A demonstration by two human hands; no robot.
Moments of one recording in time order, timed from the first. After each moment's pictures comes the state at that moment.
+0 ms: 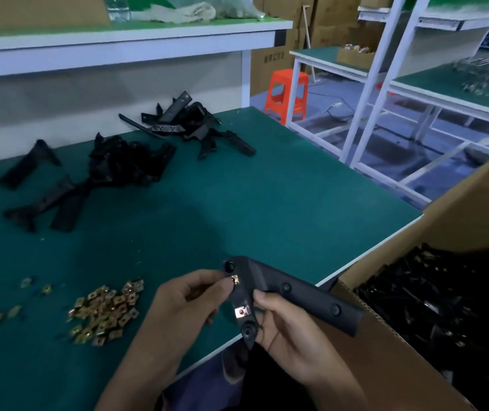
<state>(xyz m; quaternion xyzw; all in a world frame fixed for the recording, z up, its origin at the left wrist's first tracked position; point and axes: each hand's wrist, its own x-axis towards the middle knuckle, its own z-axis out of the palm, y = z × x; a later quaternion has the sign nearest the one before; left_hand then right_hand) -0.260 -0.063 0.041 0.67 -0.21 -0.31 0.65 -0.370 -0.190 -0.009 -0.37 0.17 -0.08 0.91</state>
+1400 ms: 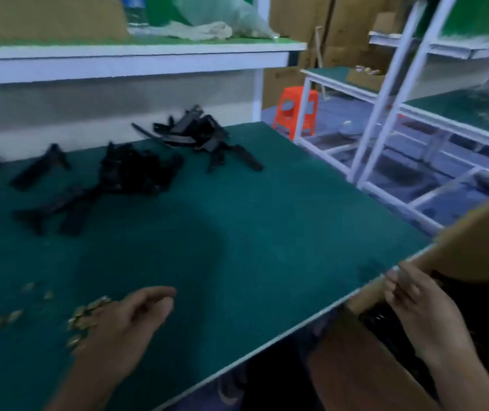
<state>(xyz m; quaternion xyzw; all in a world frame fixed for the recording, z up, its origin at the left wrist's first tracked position) -0.206 -0.022 0.009 0.80 -0.20 -0.21 0.52 -0.467 -0.359 0.005 -0.33 0.41 -0.40 0.75</state>
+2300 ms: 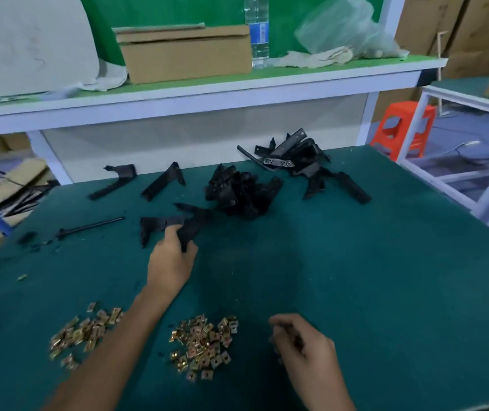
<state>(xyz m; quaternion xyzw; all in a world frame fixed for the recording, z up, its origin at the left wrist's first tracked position) -0.012 0.003 0.003 0.93 -0.12 0.09 0.33 -0.249 -0.169 -0.042 -0.80 0.18 -0.16 0.55</state>
